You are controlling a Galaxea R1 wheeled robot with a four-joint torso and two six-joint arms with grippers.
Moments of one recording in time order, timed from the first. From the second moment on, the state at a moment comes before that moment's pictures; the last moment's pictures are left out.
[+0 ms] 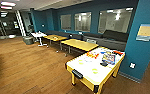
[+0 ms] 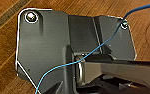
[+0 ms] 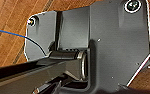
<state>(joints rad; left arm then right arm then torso) 1.54 3.05 -2.69 0.07 -0.08 -0.03 -1.53 3.02 -2.65 0.10 -0.01 -0.06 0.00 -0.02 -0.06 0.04</state>
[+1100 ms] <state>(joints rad) 1.54 3.05 -2.69 0.07 -0.08 -0.03 -1.53 3.02 -2.65 0.10 -0.01 -0.06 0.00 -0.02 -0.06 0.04</state>
